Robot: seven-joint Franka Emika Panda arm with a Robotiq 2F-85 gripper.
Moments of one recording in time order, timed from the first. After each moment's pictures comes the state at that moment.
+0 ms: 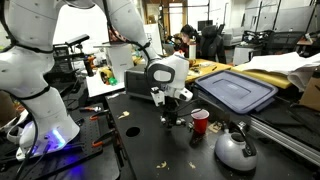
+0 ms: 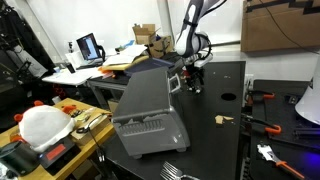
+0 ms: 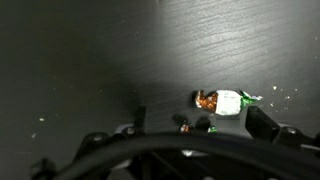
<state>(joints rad) -0.24 0.55 -0.09 -2.15 0.09 2.48 -0.15</state>
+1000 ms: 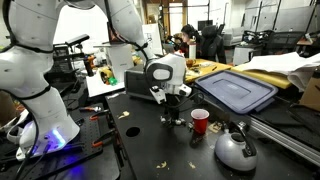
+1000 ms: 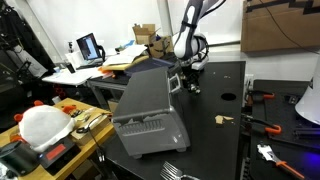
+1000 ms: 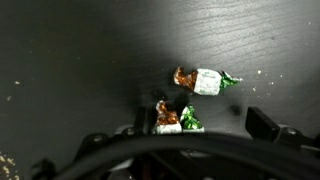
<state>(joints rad) -0.20 0.56 -0.09 -2.15 0.05 2.56 -0.15</state>
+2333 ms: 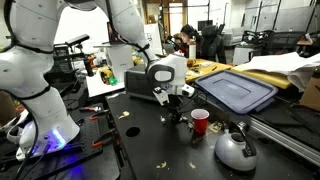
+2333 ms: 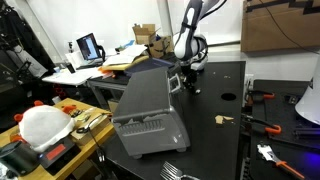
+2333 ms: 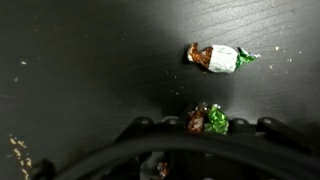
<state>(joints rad) -0.21 0.58 -0.09 -2.13 0.05 2.62 -0.15</state>
